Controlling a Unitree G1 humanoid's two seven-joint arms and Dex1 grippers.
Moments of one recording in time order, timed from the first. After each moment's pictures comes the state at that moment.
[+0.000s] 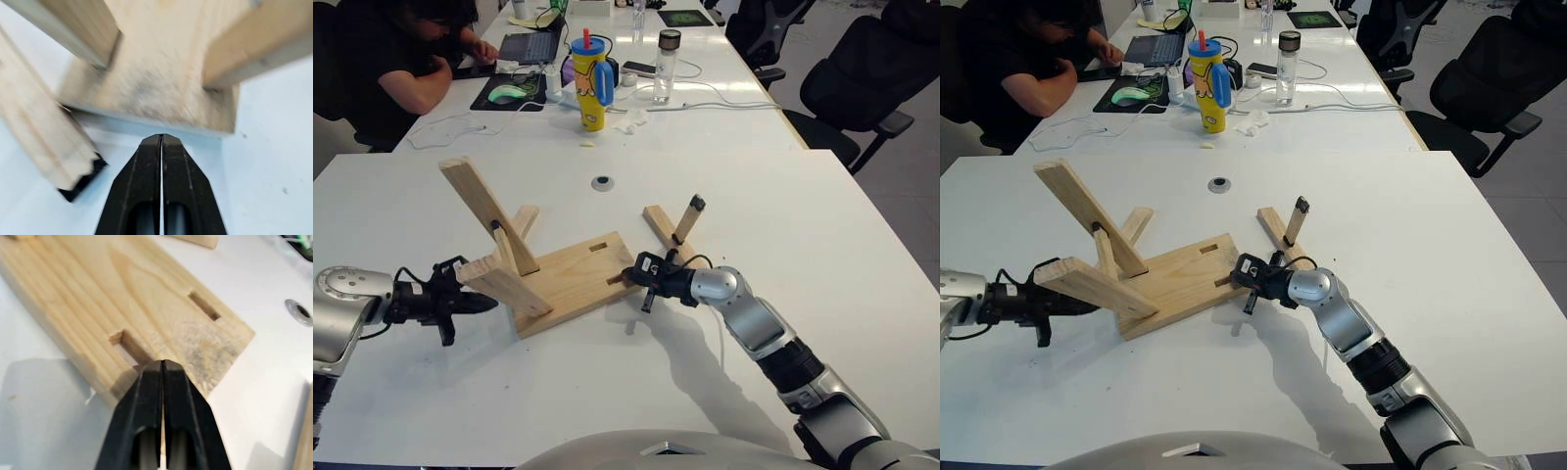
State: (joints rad) left arm 0.03 1.07 0.02 -0.09 -0.31 0.56 -1.26; right arm -0.34 -0.41 0.51 -0.04 -0.09 0.37 0.73
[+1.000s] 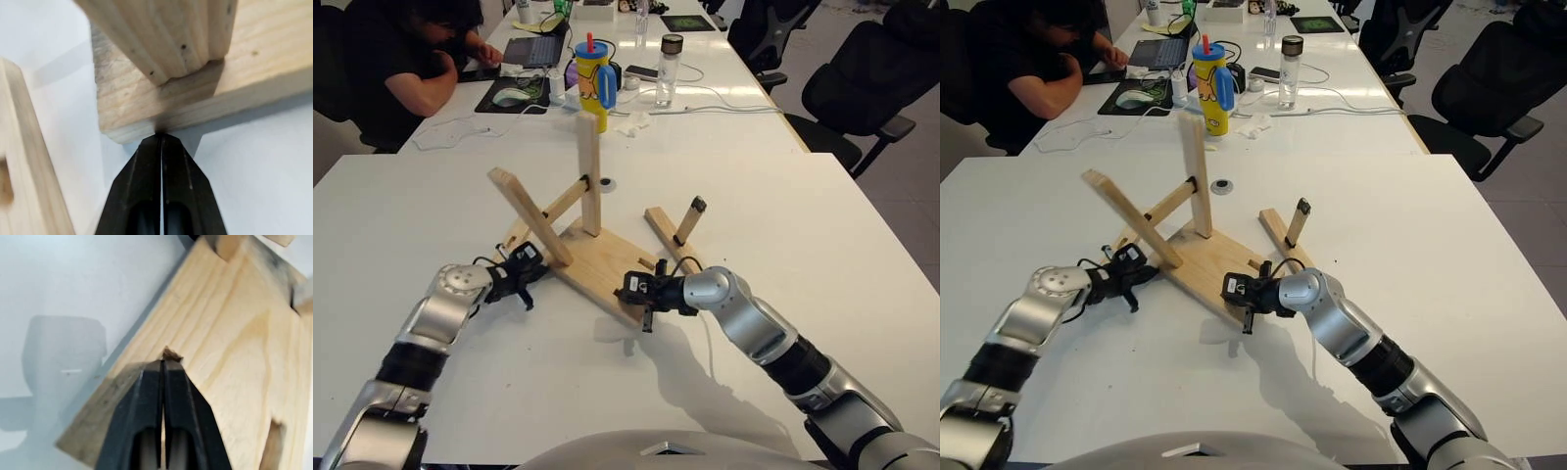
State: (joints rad) left arm -0.35 0.58 -0.24 0.24 0.03 0.39 -0.69; right arm -0.38 -0.41 0.63 -0.16 -0.13 0.56 0.85
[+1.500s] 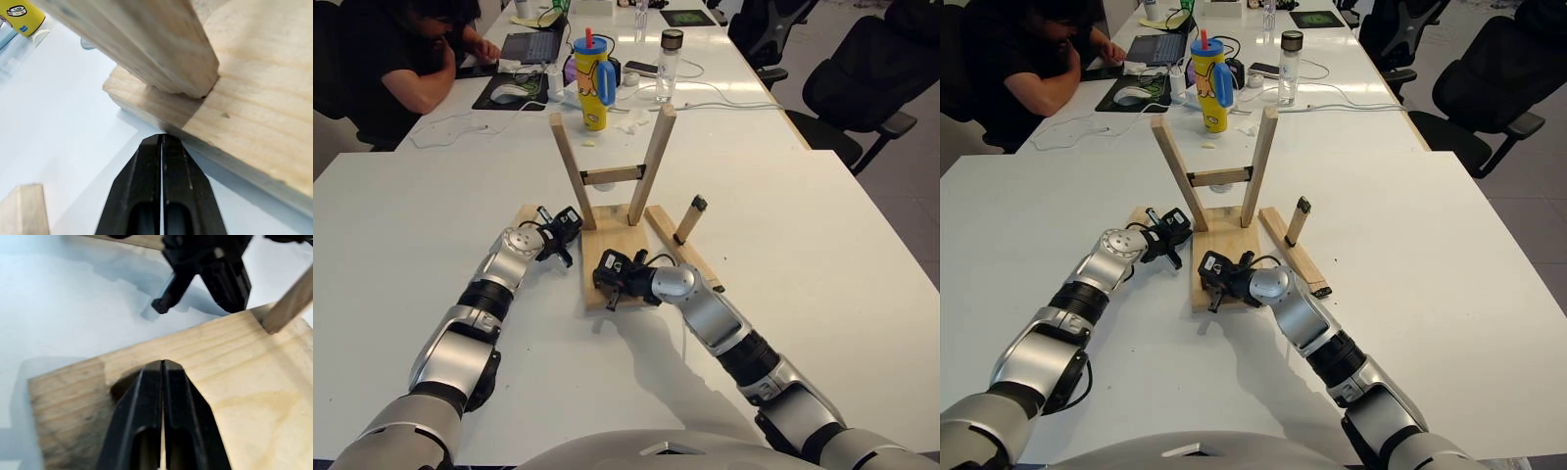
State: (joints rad) left arm -0.67 0.36 -0.29 0.76 0.17 0.12 -0.56; right arm -0.40 -0.18 0.53 0.02 -0.14 0.53 0.59
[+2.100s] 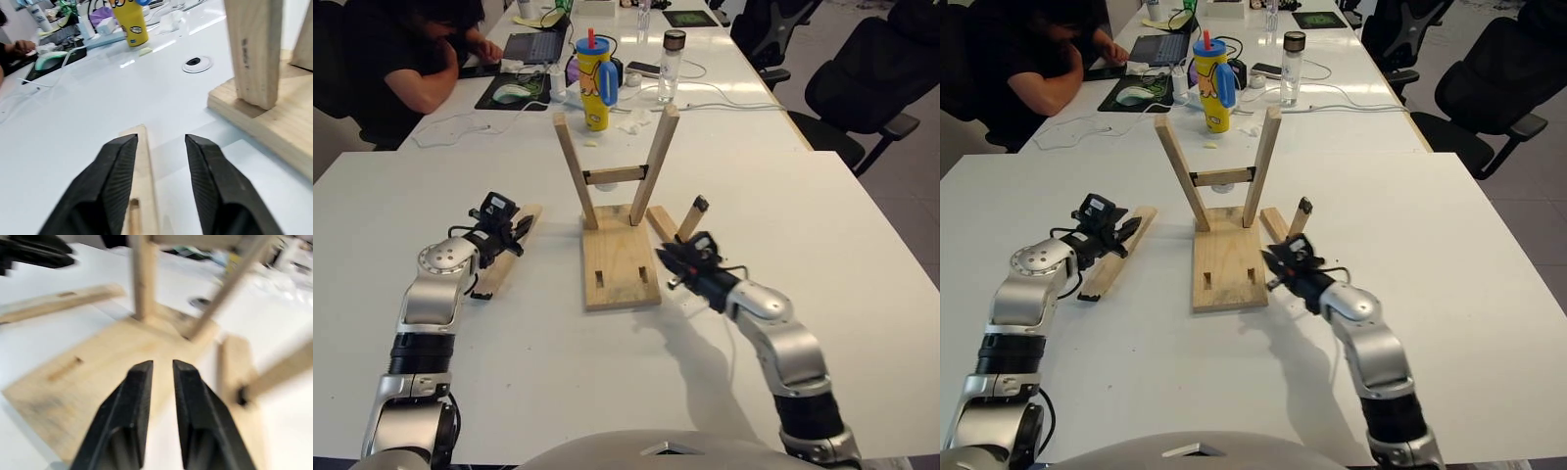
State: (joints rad) left arm -0.27 0.49 0.09 0.02 -0.12 0.45 -0.57; right arm -0.01 -0.30 0.04 -0.42 0.11 0.69 0.48
